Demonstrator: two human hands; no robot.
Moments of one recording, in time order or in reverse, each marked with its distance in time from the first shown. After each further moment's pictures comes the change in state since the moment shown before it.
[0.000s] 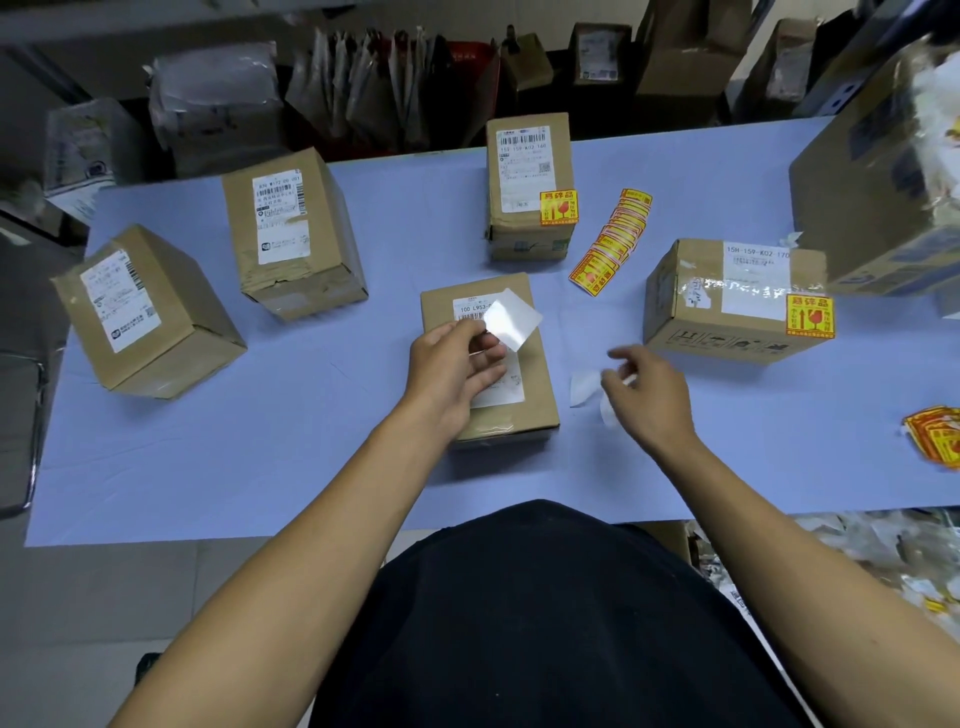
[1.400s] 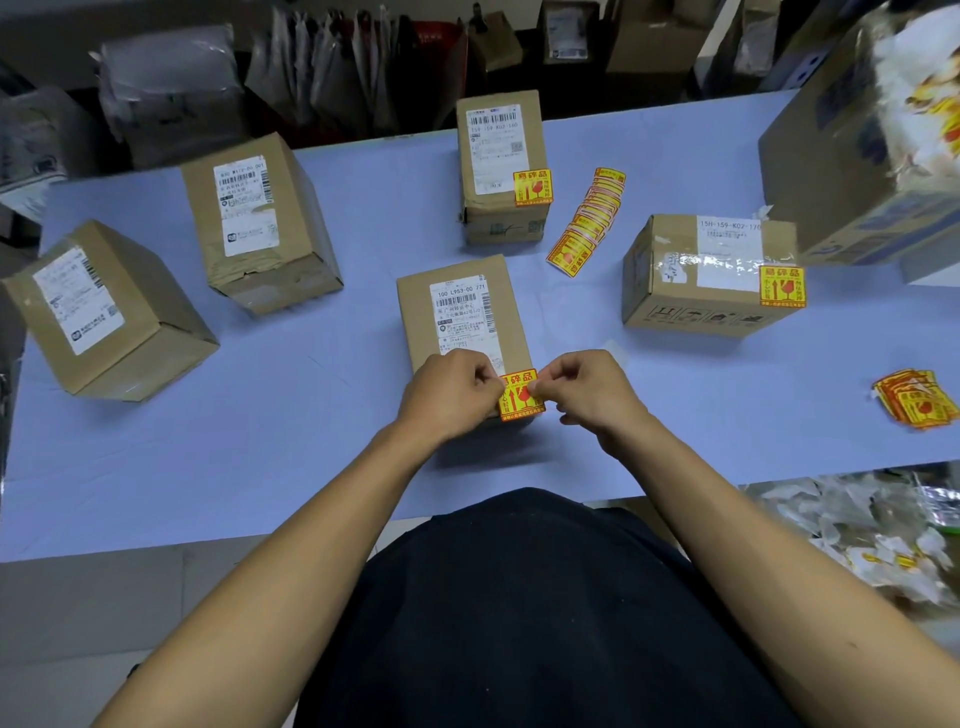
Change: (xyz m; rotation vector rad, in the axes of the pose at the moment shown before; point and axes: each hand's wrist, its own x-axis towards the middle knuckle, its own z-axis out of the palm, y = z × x) left_hand 0.004 -0.036 -0.018 1.345 -0.209 0.458; right_hand -0.026 -0.040 0.011 0.299 -0.321 0.235
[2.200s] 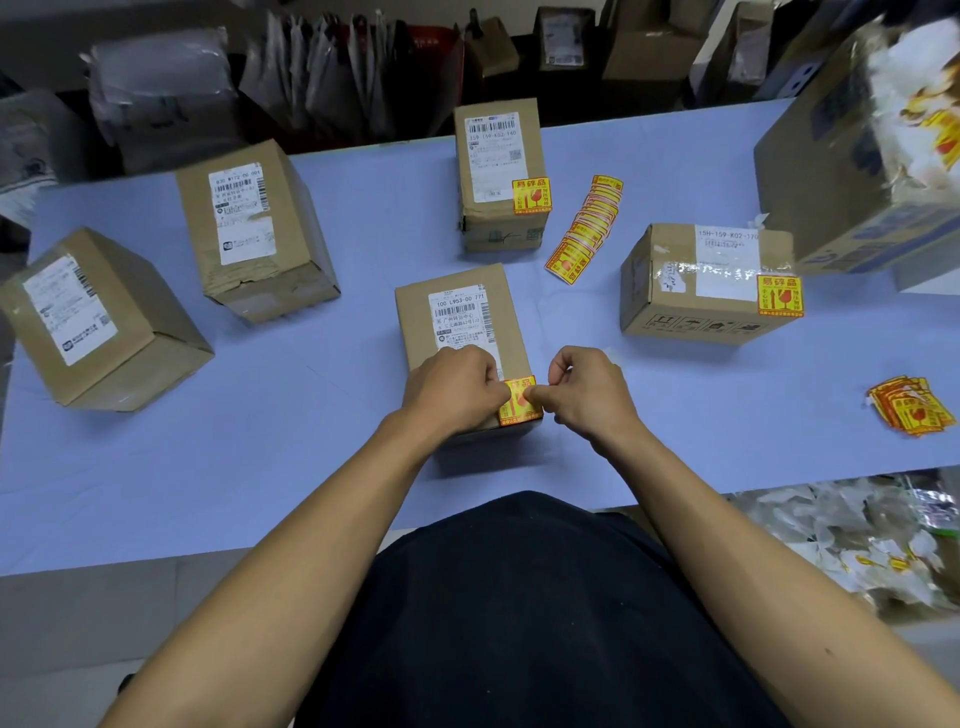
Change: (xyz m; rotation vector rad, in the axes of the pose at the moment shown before) left_hand 0.019 0.006 -0.006 0.244 -0.034 0.023; right_hand 0.007 -0.006 0.004 -0.247 0.149 -0.068
